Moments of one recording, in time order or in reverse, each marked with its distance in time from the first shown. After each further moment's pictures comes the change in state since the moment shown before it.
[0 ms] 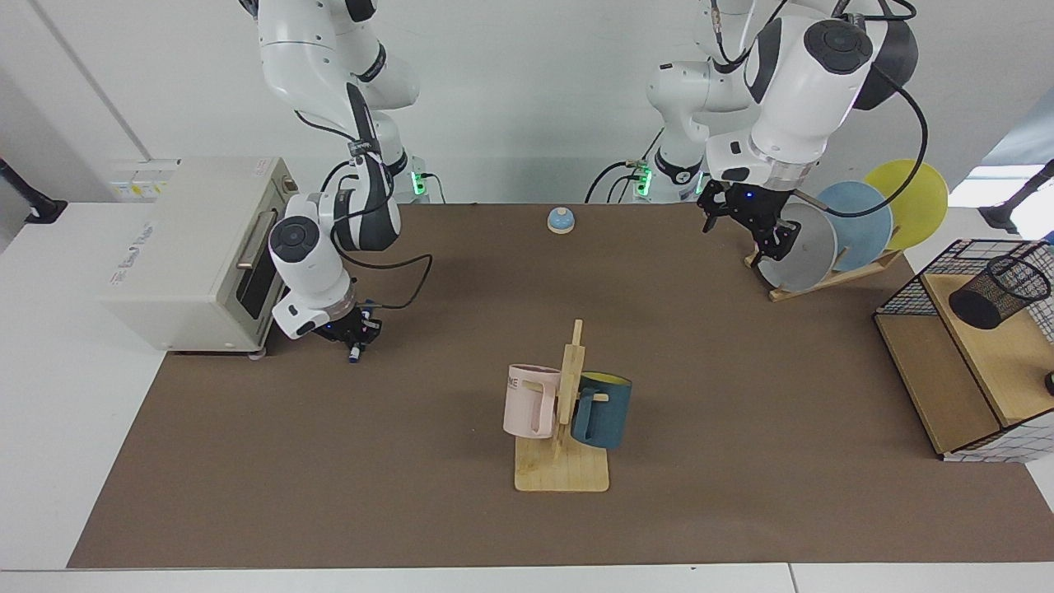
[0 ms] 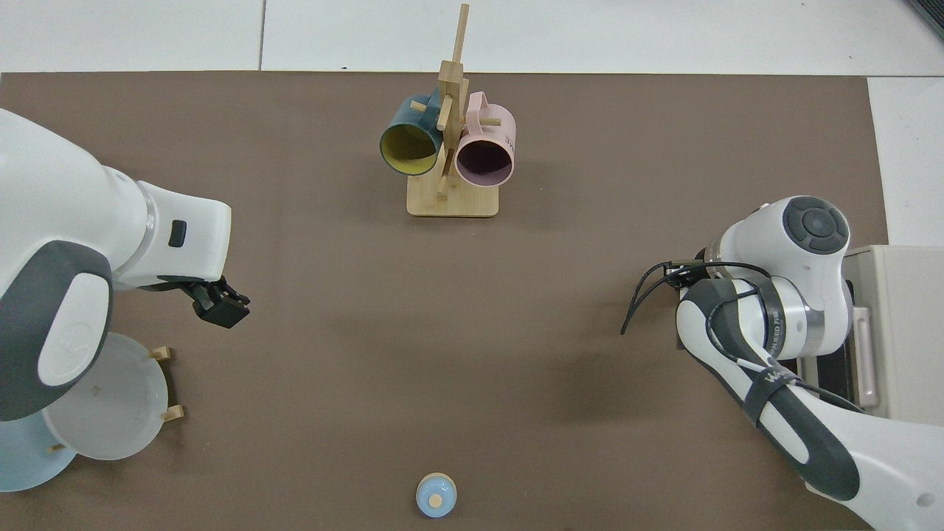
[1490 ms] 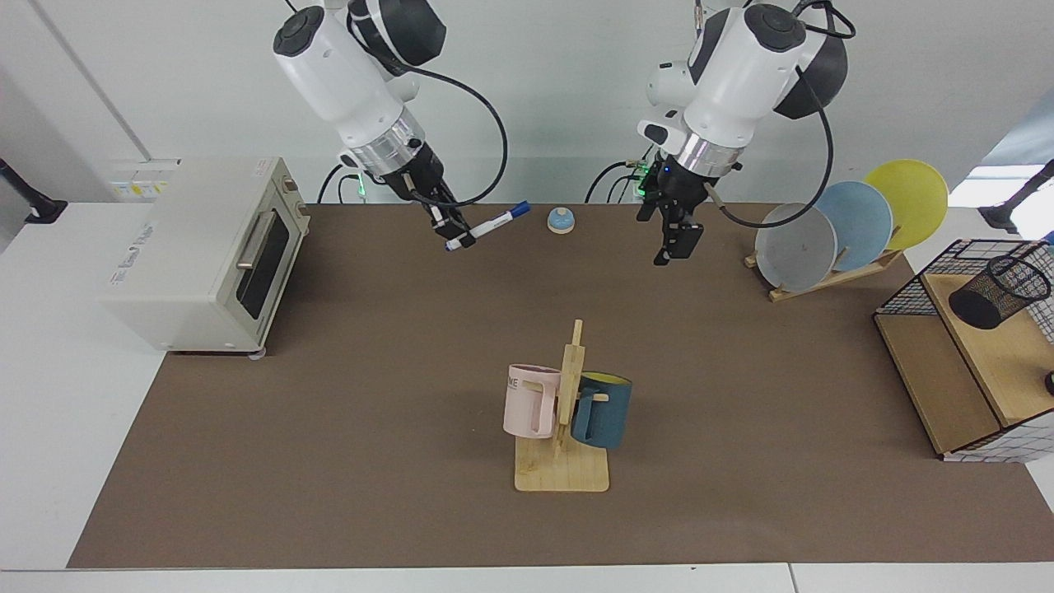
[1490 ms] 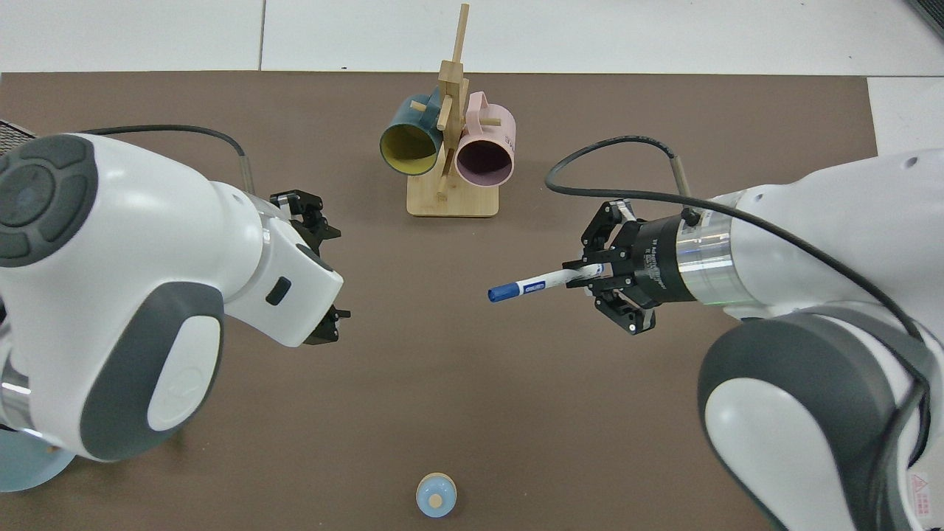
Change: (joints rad) left arm -0.042 0.000 -0.128 -0.003 -0.187 0.136 0.443; right arm 0.247 -0.296 0.028 0.305 0.474 -0.374 1.405
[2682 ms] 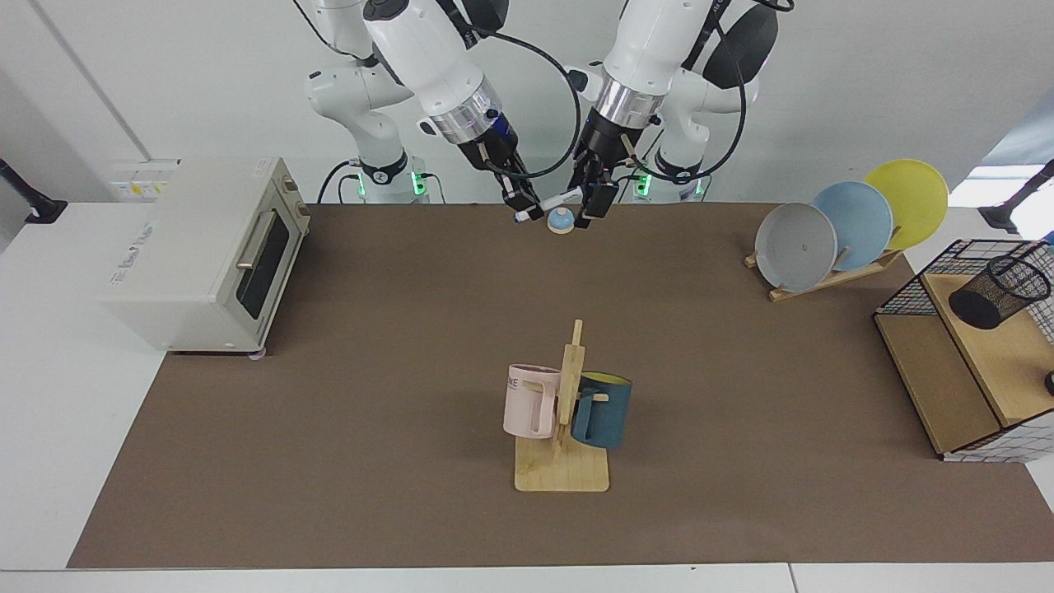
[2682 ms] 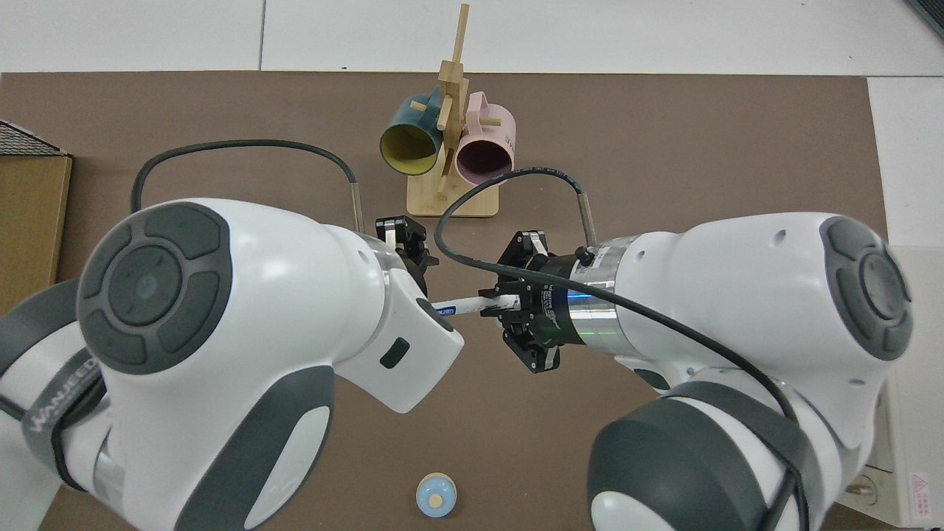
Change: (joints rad) left arm -0.026 -0.003 -0.142 0.070 -0.025 0.029 -0.090; right arm 0.090 -0.003 0.072 0.006 0.002 0.096 0.243
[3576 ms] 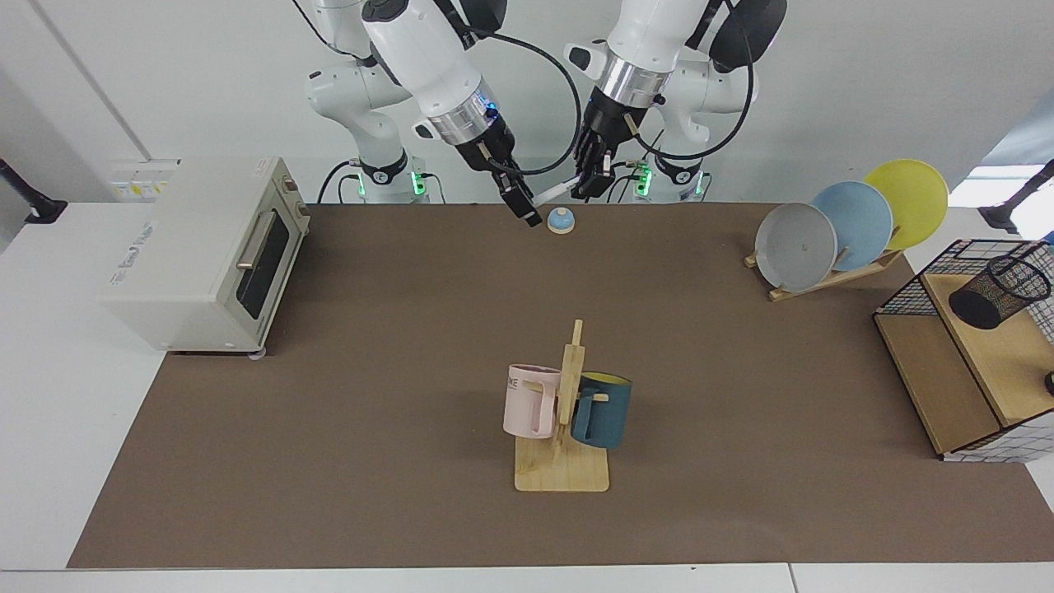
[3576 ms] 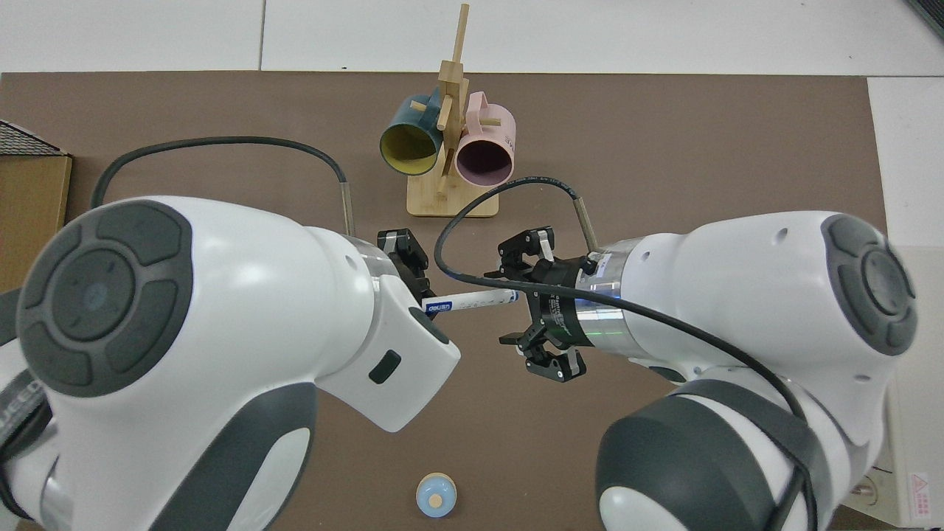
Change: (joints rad) left arm -0.002 -0.012 0.004 0.053 -0.004 -0.071 -0.006; right arm -0.002 -0.007 -0.010 -0.010 -0.012 -0.028 -0.139
